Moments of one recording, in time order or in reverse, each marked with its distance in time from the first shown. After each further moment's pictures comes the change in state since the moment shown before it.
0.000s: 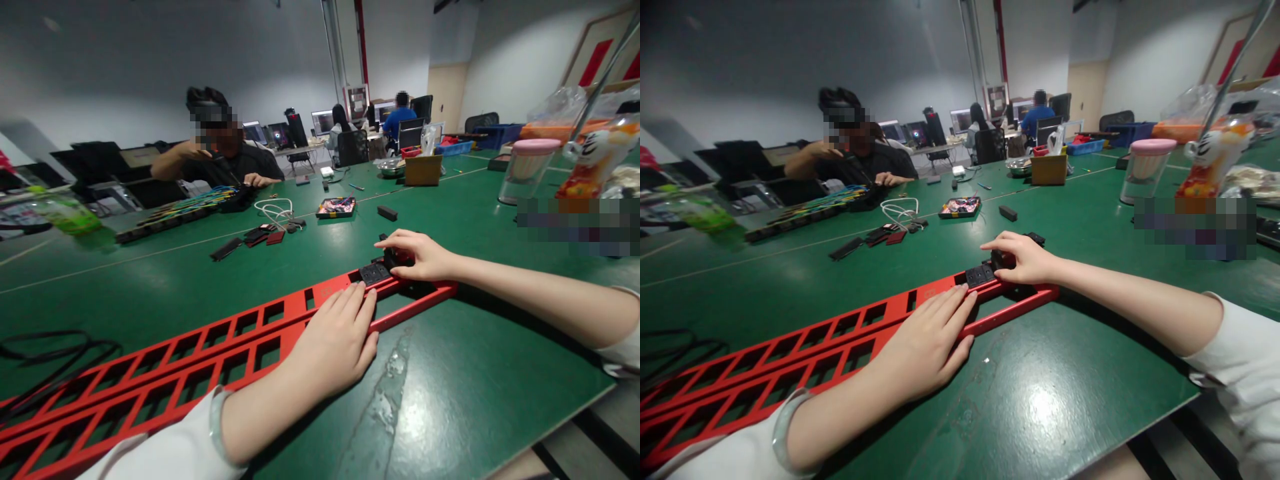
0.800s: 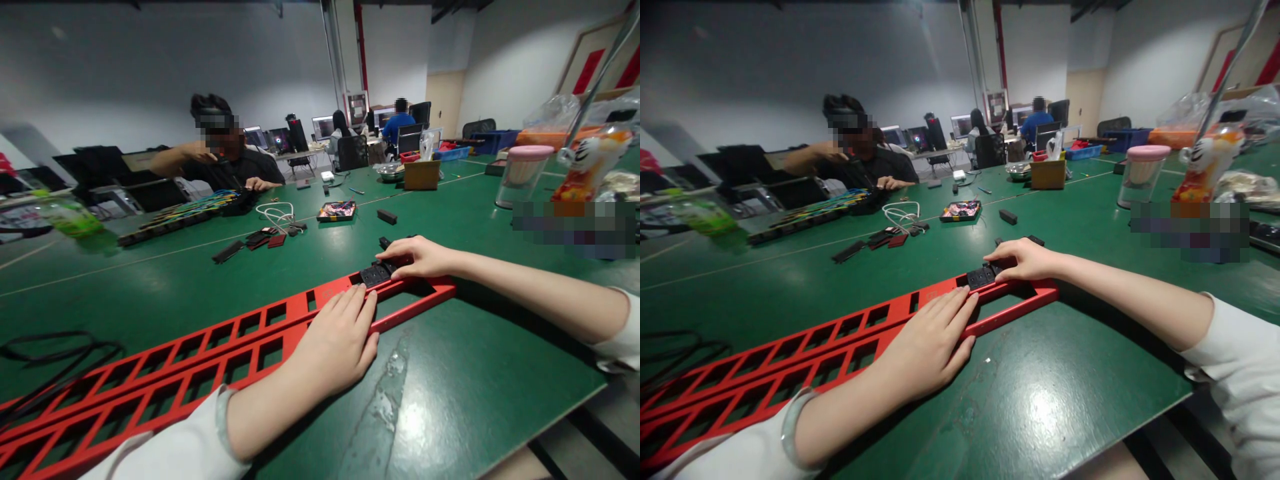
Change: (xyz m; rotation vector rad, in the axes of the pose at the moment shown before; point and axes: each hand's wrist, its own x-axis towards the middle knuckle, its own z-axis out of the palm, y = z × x) left_hand 0.000 0.000 0.000 0.011 -0.010 -0.005; right_hand 0.006 0.005 -0.007 0.060 -0.201 0.043
